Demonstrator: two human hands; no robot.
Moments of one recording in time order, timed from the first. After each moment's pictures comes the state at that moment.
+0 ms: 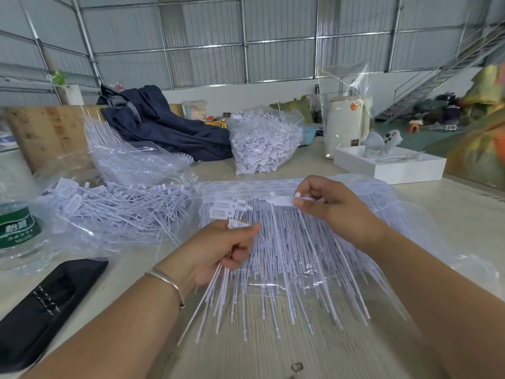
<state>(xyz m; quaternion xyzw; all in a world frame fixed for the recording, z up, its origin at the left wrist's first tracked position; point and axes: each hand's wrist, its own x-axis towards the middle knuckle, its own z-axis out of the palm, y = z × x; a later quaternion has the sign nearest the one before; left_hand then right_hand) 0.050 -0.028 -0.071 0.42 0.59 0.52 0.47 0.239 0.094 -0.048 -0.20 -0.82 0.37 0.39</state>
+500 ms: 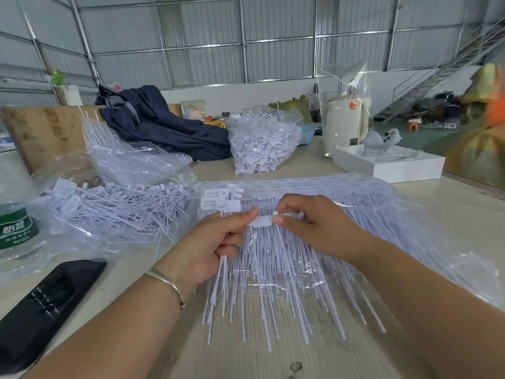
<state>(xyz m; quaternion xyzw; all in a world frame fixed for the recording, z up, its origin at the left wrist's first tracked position) 0.055 -0.026 -0.062 0.37 0.53 0.60 0.47 0.227 0.083 -0.061 -0.18 -0.91 0.21 0.32</state>
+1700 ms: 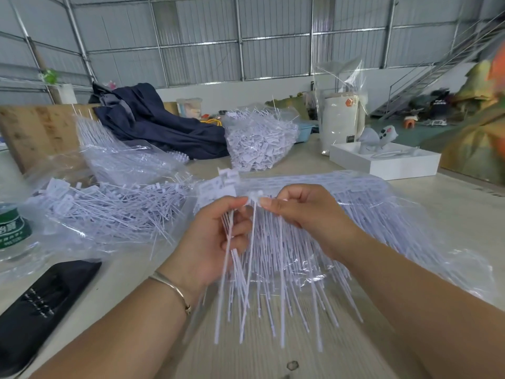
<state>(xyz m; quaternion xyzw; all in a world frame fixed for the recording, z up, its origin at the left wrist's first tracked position) 0.066 -0.021 -0.062 0.33 0.35 0.67 0.56 0.216 0.069 -0.052 -0.19 -0.73 0.52 0.39</state>
